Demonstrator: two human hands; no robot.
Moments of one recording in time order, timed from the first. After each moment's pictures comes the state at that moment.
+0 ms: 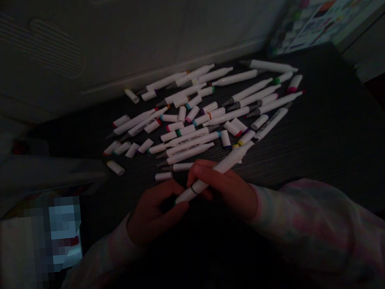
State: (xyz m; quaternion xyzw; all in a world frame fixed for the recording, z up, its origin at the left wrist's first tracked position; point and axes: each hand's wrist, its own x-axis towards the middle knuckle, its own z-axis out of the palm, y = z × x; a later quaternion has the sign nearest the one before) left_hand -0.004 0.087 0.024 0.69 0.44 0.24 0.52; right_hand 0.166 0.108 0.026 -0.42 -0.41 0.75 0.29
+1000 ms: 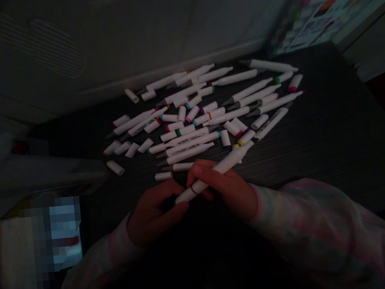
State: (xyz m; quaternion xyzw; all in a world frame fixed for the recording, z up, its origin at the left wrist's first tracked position) left_hand -0.004 0.088 0.024 0.69 0.44 0.24 0.52; right_hand 0.165 0.108 0.027 -0.44 -0.42 0.74 0.29
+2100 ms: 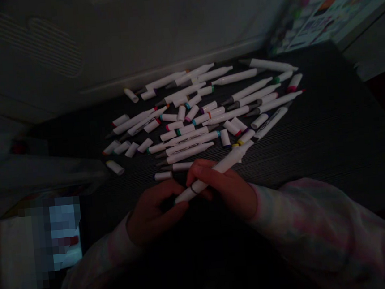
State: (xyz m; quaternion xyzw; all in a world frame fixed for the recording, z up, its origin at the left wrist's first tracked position) left_hand -0.004 0.087 0.026 0.69 0.45 0.23 0.52; right_hand 0.166 0.108 0.027 -0.42 -0.41 0.75 0.30
